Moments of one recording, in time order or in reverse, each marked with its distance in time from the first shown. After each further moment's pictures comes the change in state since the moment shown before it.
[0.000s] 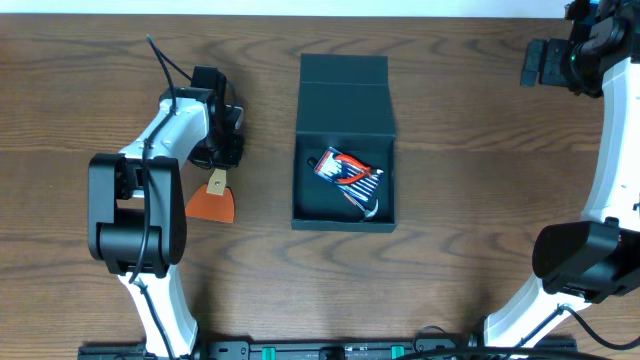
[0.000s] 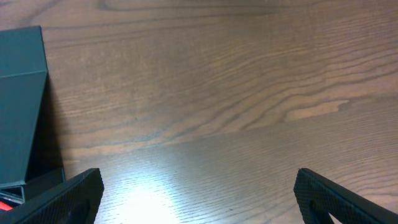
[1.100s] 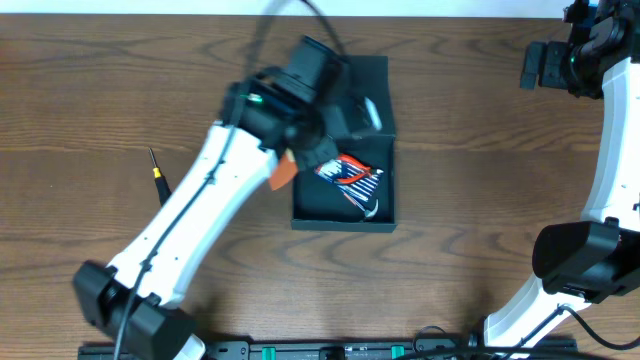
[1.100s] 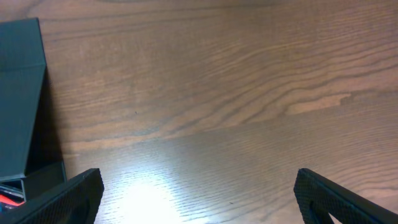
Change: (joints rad) left arm -0.523 -0.340 0.343 -0.268 0.064 0.616; right arm 0.000 0.000 0.000 -0.026 0.001 -0.001
